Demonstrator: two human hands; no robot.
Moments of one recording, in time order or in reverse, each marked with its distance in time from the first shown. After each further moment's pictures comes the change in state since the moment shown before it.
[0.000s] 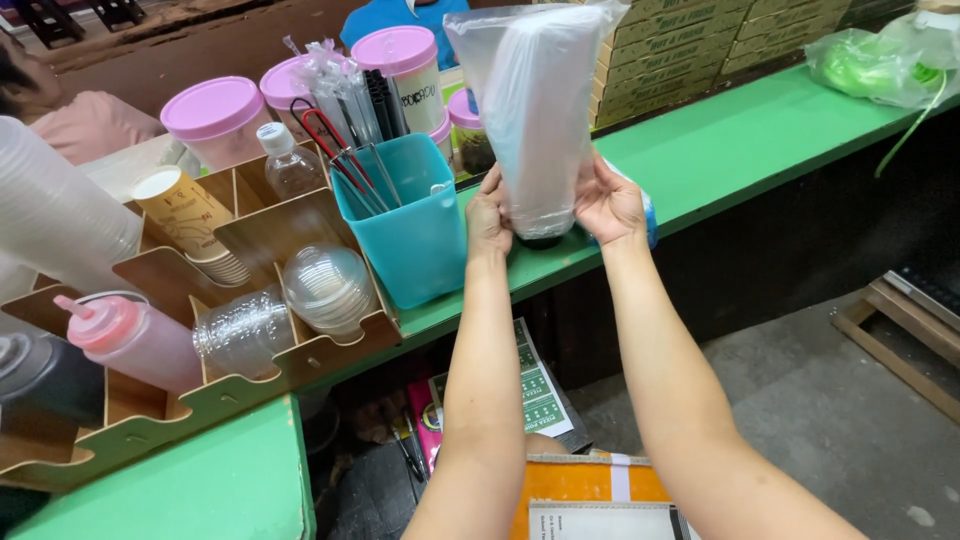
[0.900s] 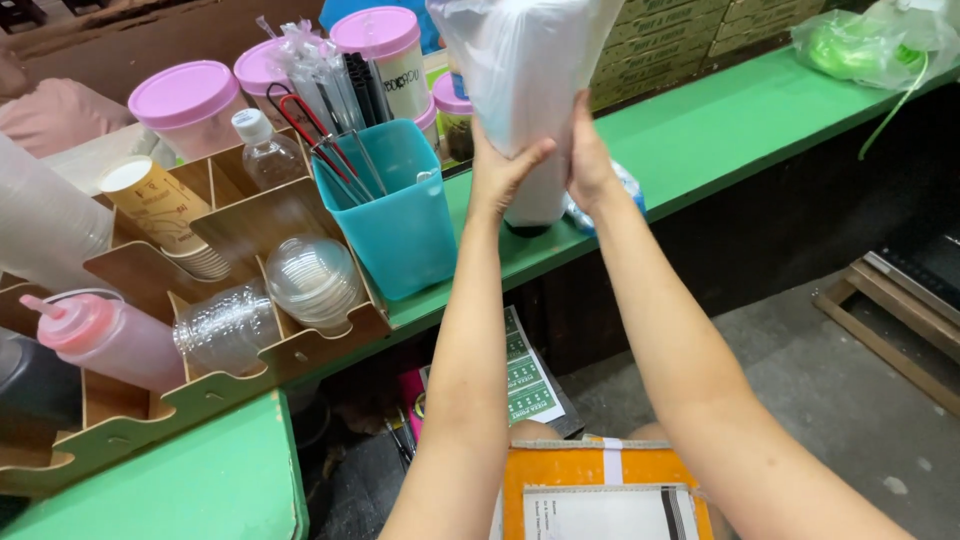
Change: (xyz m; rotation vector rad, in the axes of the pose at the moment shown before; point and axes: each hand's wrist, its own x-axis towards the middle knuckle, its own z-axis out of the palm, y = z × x) left_hand -0.054 0.066 0.089 0.584 -0.209 0.487; right_hand -0.012 0.024 0.091 -0.898 0.011 -0.190
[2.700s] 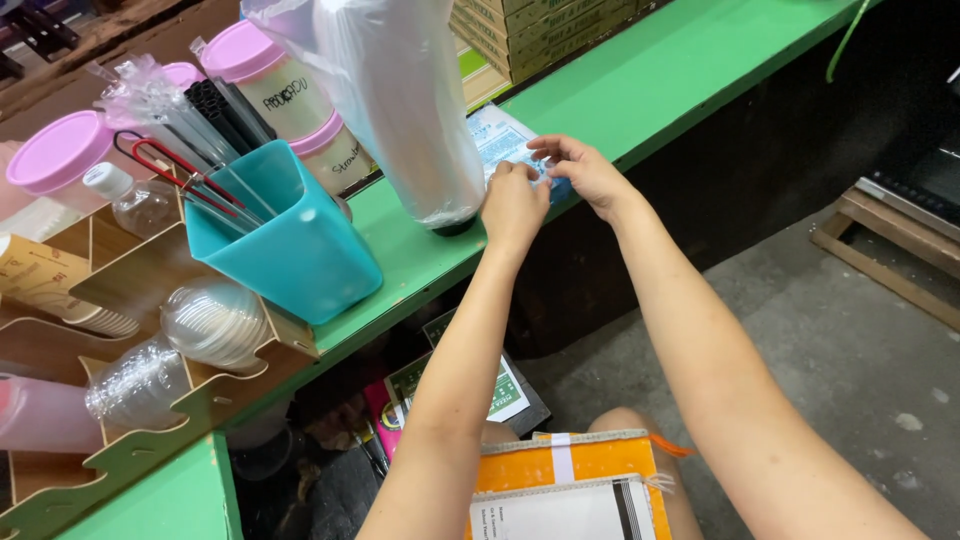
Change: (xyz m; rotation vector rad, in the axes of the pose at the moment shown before) left_hand -0.072 -0.093 0.135 1.139 -0.283 -0.080; right_hand -0.001 0.037 -0.222 -0.524 -0.102 -0.024
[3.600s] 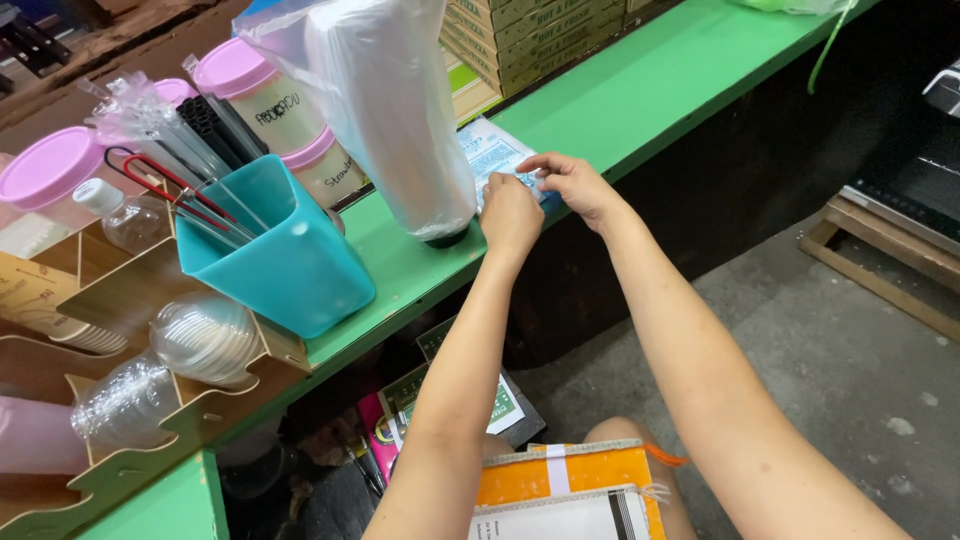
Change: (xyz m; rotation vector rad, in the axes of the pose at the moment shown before) left_hand 0.010 -0.007 0.032 0.132 0.011 -0.025; right_hand -0.001 0.000 0.000 -0.026 0.038 0.005
